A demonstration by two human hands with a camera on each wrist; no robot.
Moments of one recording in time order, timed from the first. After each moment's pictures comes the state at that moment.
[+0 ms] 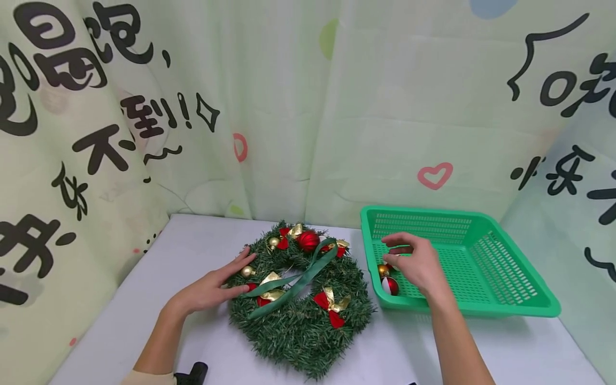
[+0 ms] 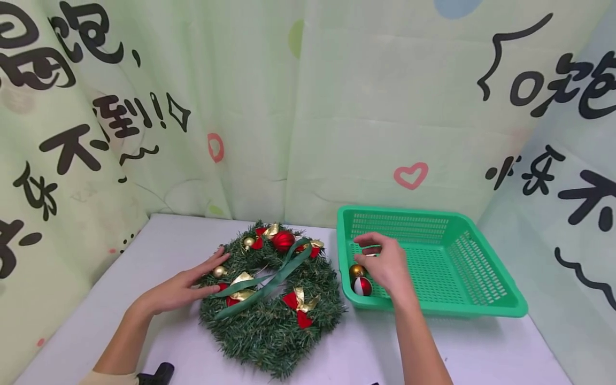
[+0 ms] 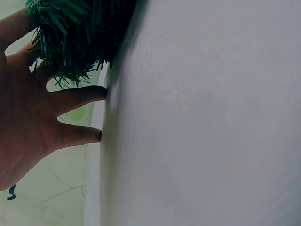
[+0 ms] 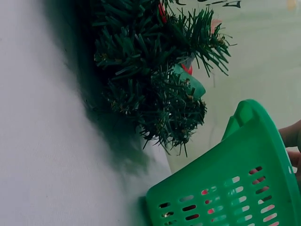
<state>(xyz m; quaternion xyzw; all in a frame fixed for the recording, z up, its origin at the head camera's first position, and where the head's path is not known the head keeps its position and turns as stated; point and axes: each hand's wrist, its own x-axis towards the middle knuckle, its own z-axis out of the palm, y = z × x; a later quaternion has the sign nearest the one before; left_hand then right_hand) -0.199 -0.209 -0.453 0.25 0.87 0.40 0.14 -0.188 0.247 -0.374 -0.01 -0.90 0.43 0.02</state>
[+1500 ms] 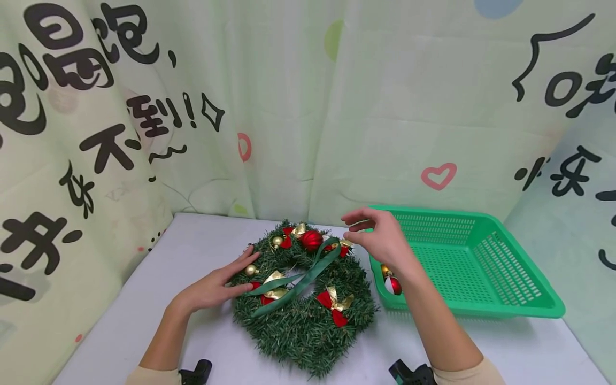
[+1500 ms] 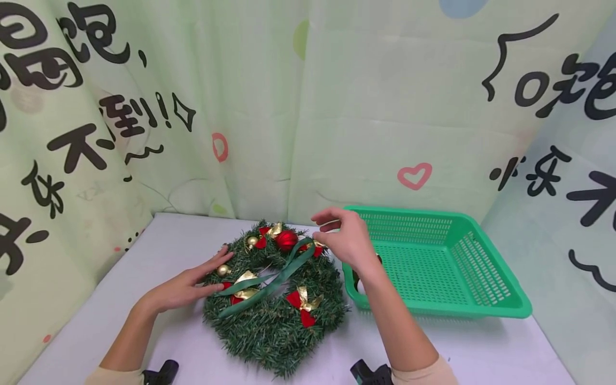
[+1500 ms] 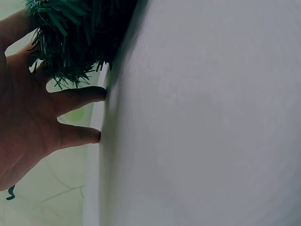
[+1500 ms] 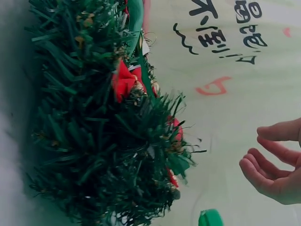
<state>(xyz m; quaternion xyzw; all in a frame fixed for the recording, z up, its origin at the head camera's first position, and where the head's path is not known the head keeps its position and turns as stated) -0.198 -0.209 -0.451 0.25 0.87 0.40 0.13 -0.208 0.174 -0.327 0.08 -0.89 0.45 0.00</state>
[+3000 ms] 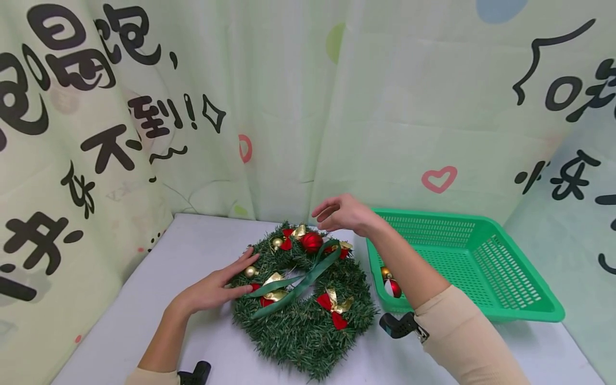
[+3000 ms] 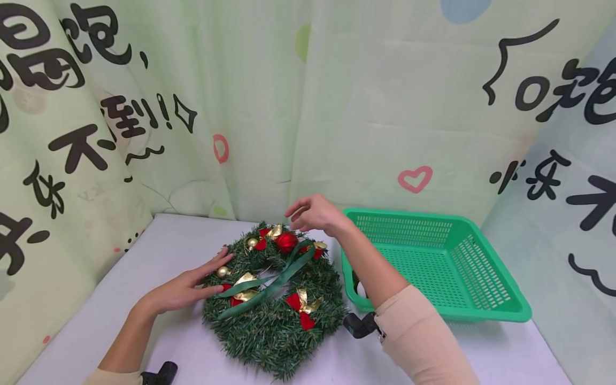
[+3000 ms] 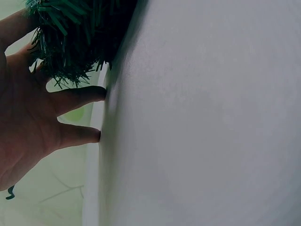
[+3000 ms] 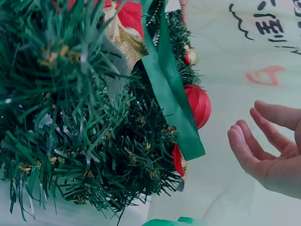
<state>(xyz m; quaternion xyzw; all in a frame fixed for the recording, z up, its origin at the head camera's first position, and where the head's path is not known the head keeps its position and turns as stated) -0.195 -0.208 -0.449 0.26 0.87 0.40 0.13 -0.291 0.137 -0.321 0.13 -0.84 0.49 -0.21</state>
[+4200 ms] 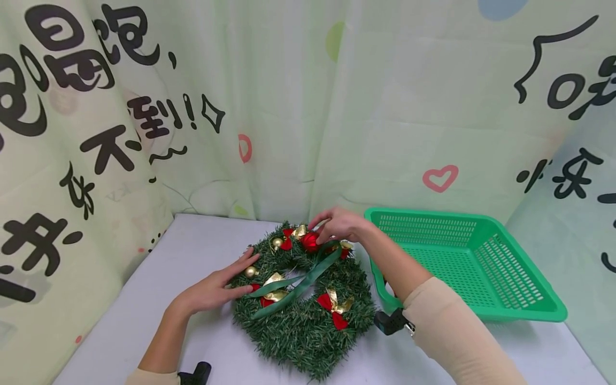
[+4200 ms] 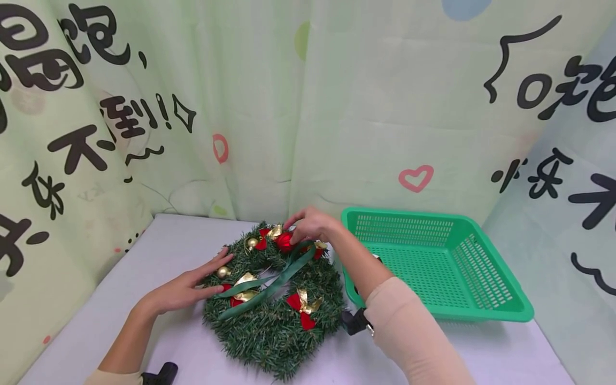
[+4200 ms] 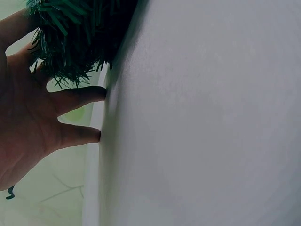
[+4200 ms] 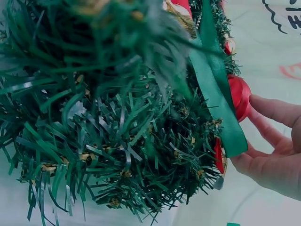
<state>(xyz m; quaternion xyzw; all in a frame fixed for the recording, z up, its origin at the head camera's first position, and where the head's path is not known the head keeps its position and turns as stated) -0.200 -0.208 -0.455 0.25 0.87 0.40 0.14 -0.312 0.129 -0.355 0.09 -0.83 0.45 -0.30</state>
